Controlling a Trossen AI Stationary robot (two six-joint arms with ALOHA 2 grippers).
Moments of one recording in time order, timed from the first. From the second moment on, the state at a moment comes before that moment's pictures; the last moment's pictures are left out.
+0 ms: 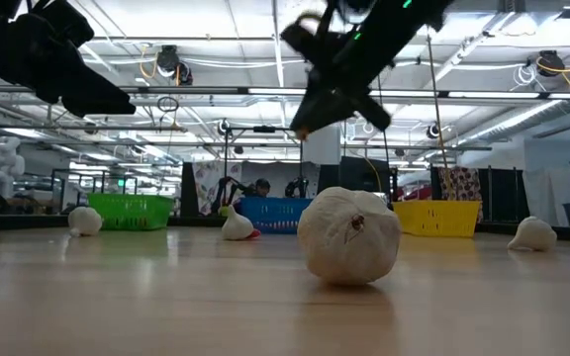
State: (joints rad) left arm -0.20 0.34 0.25 -0.25 -0.43 -0.14; right arm -0.01 1.66 1.17 -0.28 0.33 0.80
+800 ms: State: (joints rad) left arm -0.20 0.37 0.25 -0.28 -0.43 -0.18; right arm -0.31 1.80 1.17 -0.06 0.26 0.72
